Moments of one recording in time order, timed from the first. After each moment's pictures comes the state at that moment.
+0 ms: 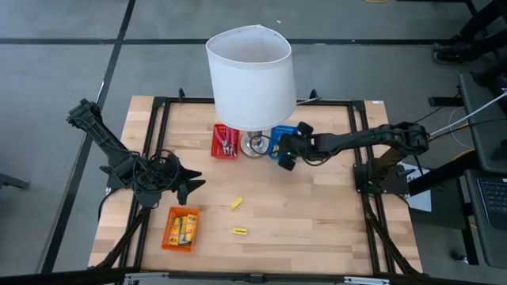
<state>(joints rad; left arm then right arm) -0.76 0.87 0.68 -0.49 -0.92 -1.22 -0.07 1.59 0.93 -0.44 0.53 0.19</state>
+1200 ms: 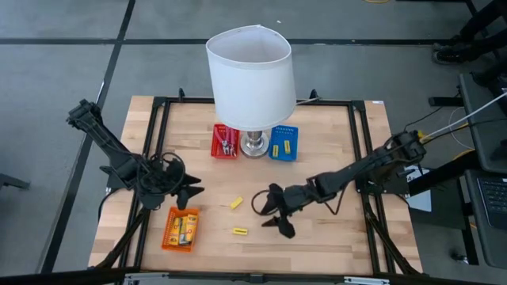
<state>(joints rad) -0.75 0.89 0.68 -0.55 -0.78 -1.23 0.39 1.68 0.95 0.19 -0.07 0.48</state>
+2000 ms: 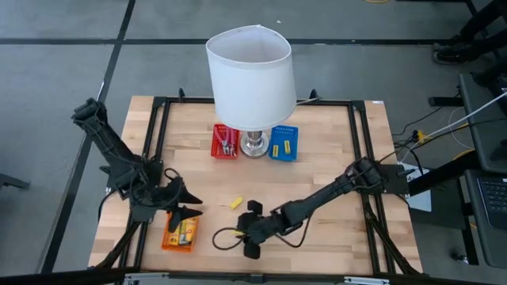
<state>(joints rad) -0.89 0.99 0.68 -0.29 -0.71 -1.03 0.50 2.16 1.51 -0.11 0.23 0.53</state>
